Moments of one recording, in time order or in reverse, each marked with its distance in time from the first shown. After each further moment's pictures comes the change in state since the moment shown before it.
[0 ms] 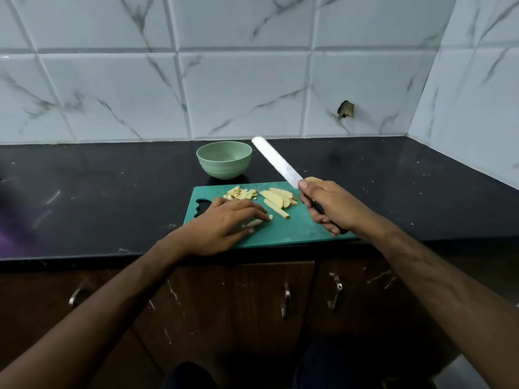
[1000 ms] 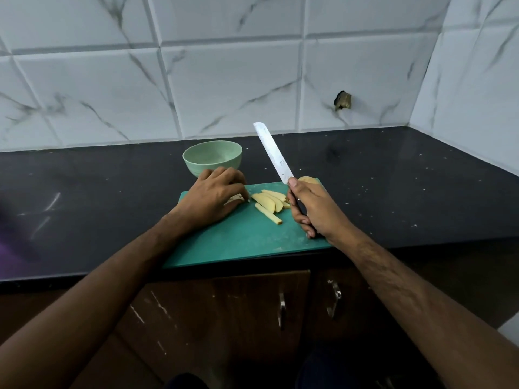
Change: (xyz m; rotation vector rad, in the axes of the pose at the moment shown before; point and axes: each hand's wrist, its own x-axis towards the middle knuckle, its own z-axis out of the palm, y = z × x) left_hand 0.056 -0.064 0.008 0.350 0.269 0.008; right_hand 0.033 0.034 0.015 0.256 0.148 -0.106
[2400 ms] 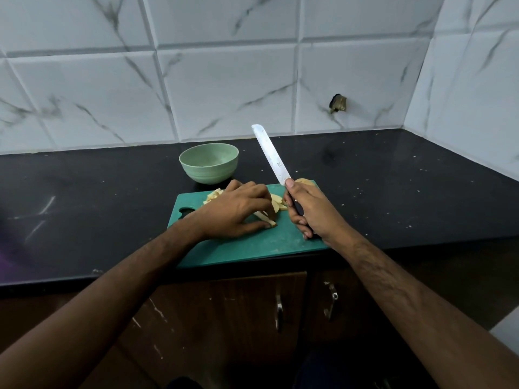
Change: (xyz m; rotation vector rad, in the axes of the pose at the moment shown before) left_hand 0.023 0.050 -0.013 -0.140 -0.115 0.212; right_hand 0.003 0.003 -0.002 0.034 -0.001 0.013
